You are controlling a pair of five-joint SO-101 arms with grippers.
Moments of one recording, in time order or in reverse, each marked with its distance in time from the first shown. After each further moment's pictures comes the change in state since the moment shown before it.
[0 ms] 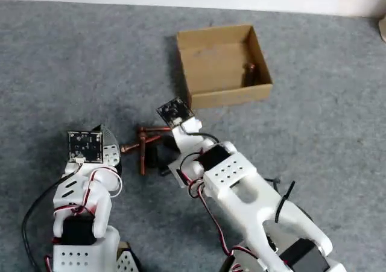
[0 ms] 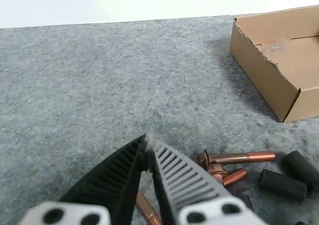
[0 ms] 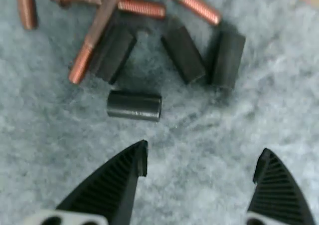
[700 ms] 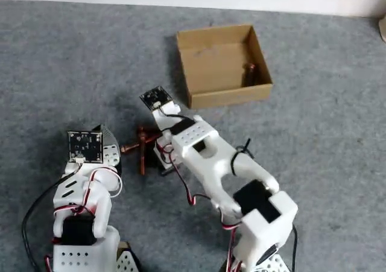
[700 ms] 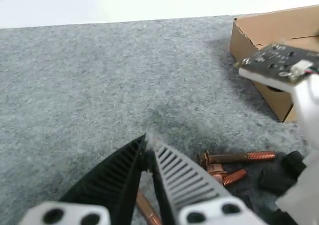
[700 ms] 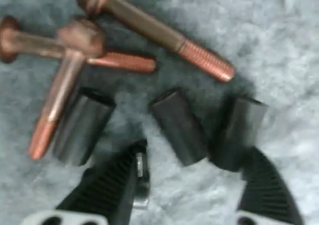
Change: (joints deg) left arm 0.0 0.0 0.0 0.0 0.0; right arm 1.2 36.7 -26.3 -1.1 0.0
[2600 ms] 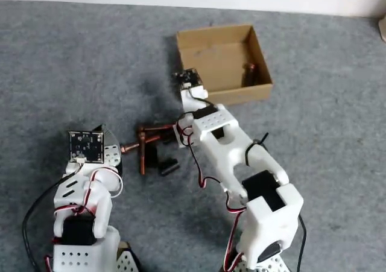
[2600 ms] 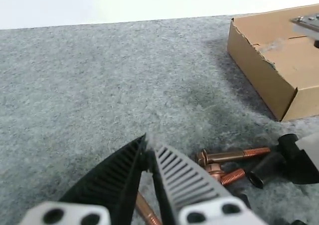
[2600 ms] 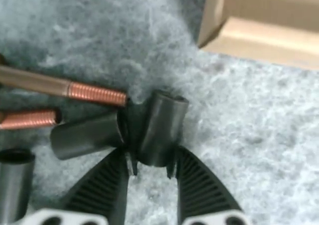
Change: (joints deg) left arm 0.5 0.0 0.0 0.0 0.0; right arm 7.9 5.8 -1.8 -5.0 -5.2
